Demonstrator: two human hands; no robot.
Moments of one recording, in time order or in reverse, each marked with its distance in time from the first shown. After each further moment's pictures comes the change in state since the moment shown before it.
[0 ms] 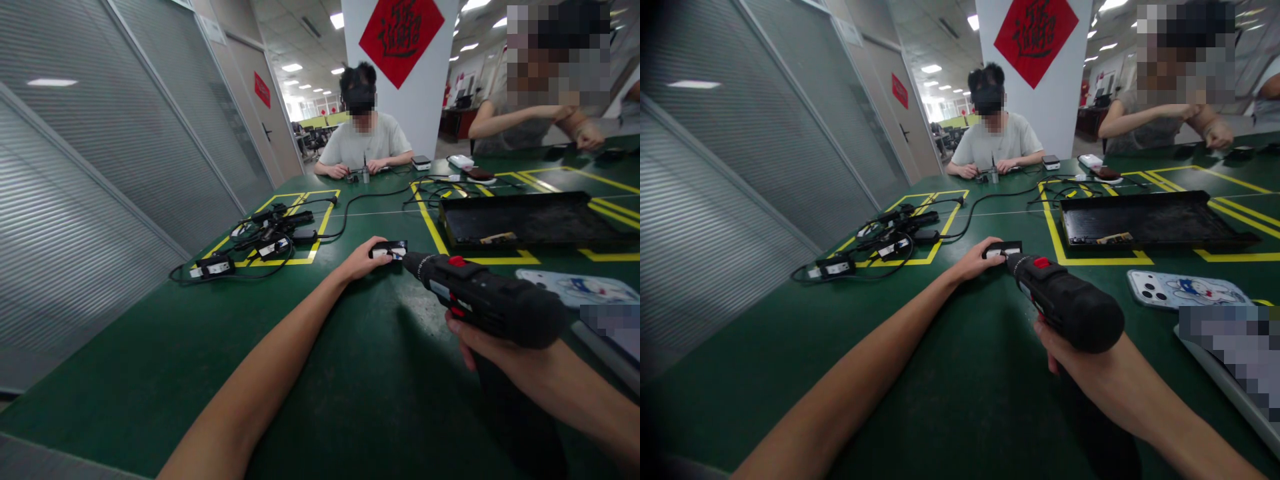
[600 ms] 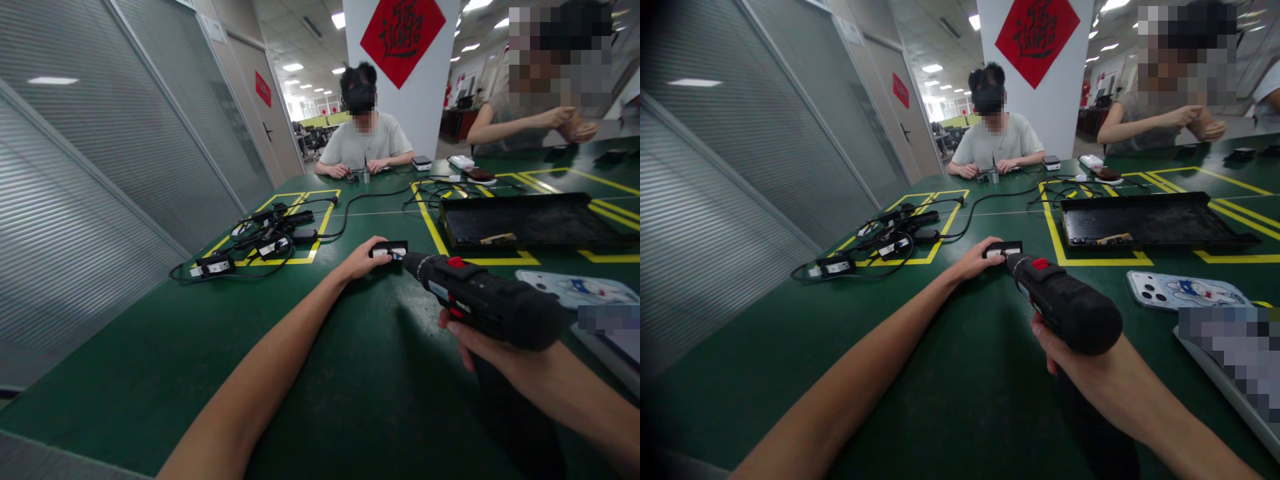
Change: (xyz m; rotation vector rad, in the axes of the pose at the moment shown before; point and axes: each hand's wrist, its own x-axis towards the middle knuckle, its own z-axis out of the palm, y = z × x) left_hand 0.000 0.003 -0.001 -0.006 -0.006 -0.037; right_hand 0.003 0.005 0.001 0.090 -0.111 0.104
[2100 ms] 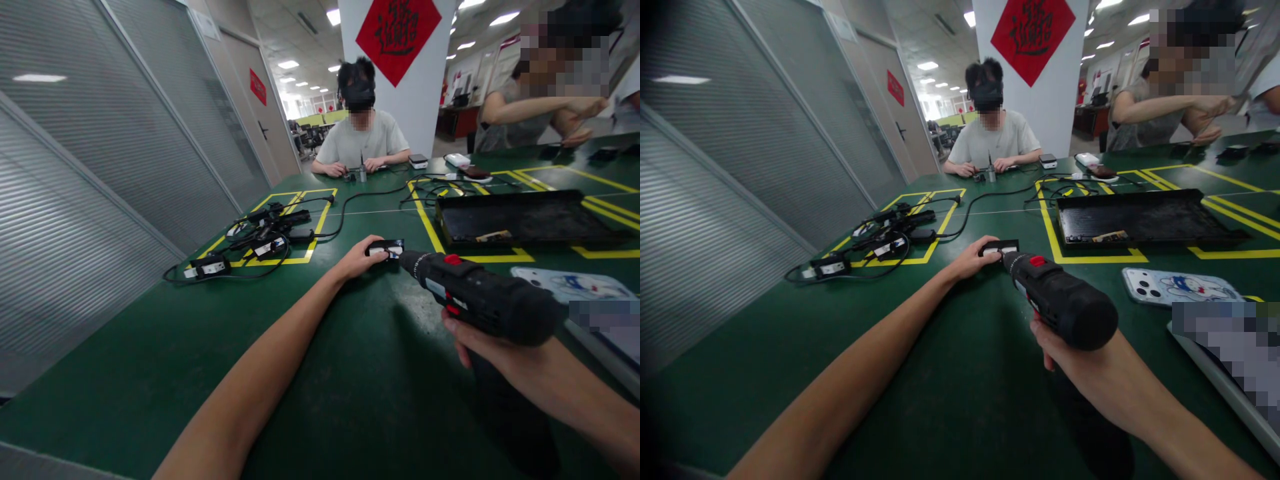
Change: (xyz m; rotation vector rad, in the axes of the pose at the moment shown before) left_hand 0.002 -0.004 0.001 0.036 0.012 0.043; right_hand -0.005 -0.004 -0.002 -0.061 -0.009 0.028
